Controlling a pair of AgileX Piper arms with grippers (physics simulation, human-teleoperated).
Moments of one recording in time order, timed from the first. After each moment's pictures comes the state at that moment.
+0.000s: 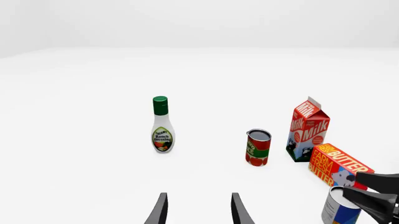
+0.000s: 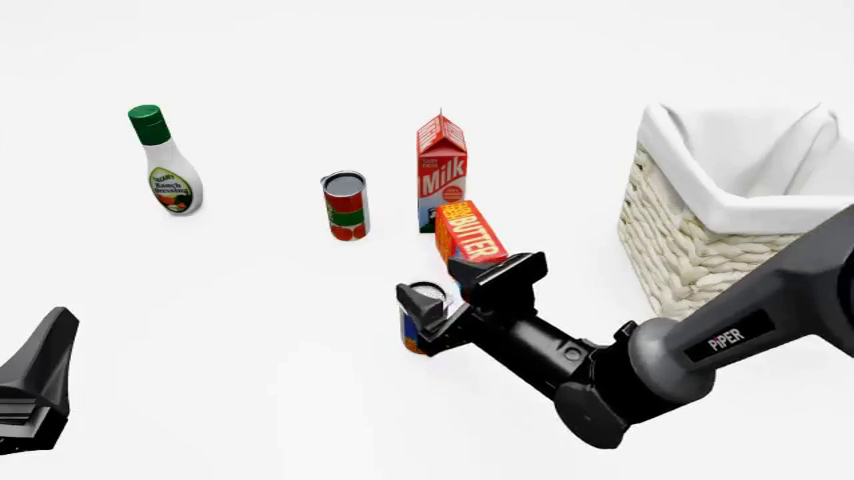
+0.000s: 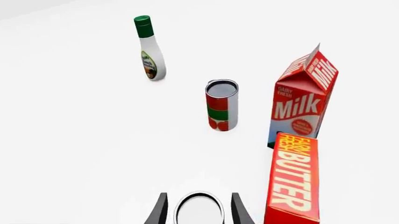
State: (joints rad) left arm 0.00 0.01 0.00 0.00 0.00; right arm 0.72 1.93 -0.58 -1.10 0.11
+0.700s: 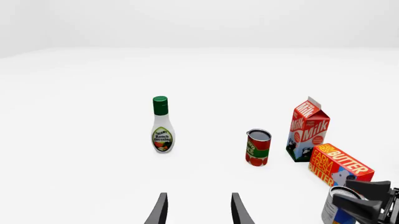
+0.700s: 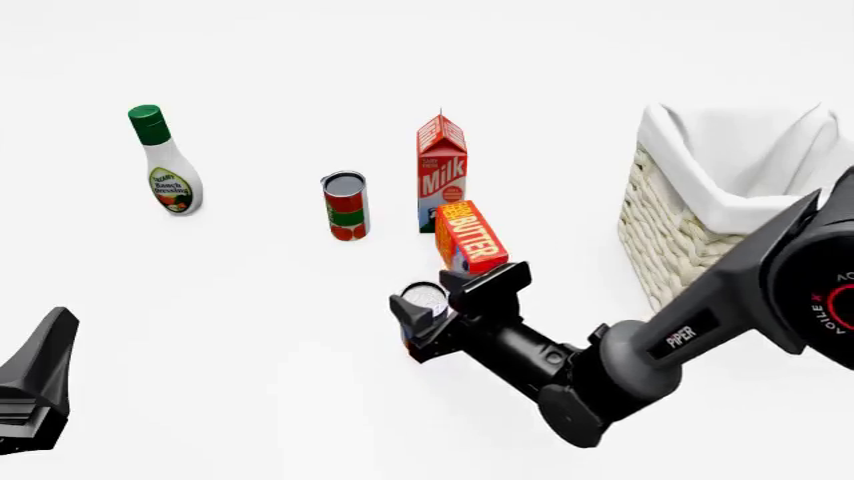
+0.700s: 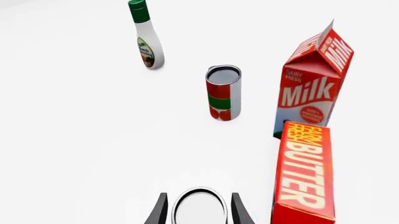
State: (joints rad) left arm 0.00 0.01 0.00 0.00 0.00; right arm 0.73 2.02 -0.63 -1.10 0.13
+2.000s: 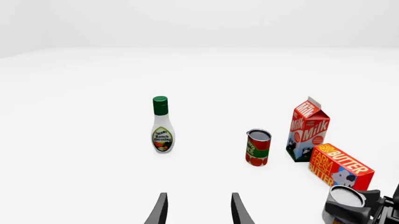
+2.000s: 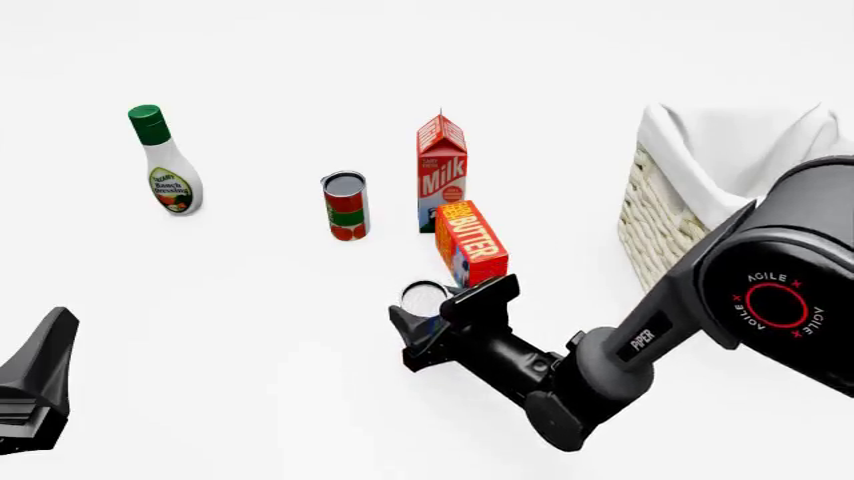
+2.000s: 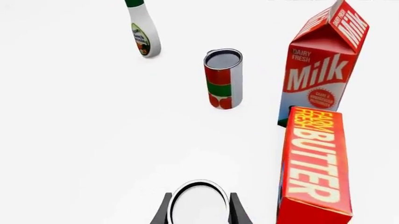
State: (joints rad) left arm 0.00 0.01 0.00 0.00 0.00; right arm 0.74 2.12 -0.67 -1.12 0.15
